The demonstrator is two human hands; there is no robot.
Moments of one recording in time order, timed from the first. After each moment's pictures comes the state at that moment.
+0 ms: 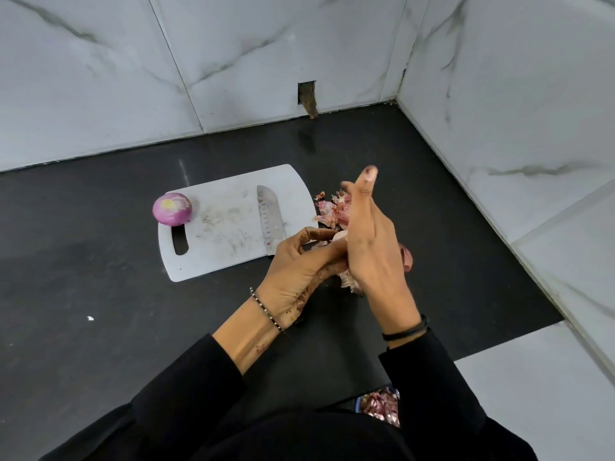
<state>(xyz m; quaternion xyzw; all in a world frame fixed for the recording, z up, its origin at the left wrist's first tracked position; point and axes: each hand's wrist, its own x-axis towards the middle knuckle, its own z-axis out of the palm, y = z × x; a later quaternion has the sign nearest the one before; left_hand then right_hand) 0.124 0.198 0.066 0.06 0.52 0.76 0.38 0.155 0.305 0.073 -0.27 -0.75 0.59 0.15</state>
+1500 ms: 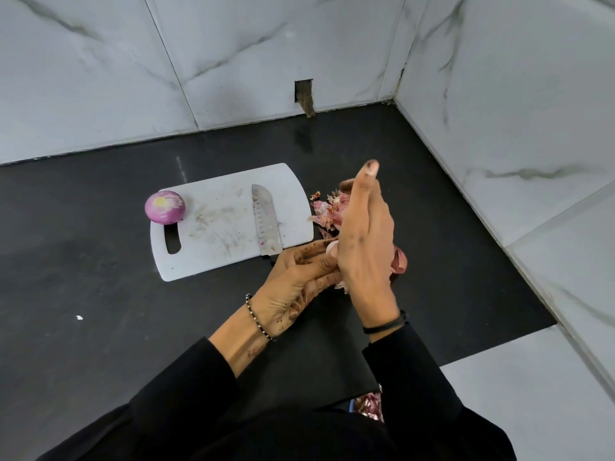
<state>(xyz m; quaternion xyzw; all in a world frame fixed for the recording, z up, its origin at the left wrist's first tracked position) 0.117 0.200 0.028 0.04 0.45 0.78 0.43 0.141 0.296 0.072 -0.32 -0.72 0.54 0.30</state>
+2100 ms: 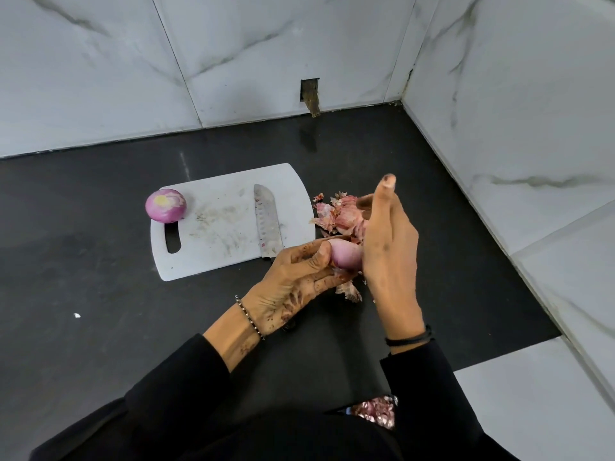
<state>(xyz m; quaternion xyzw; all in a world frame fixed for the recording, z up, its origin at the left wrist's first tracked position) 0.104 0.195 0.024 0.05 0.38 0.80 0.47 0.146 0.324 0.058 -0.34 -0.74 0.52 0.24</state>
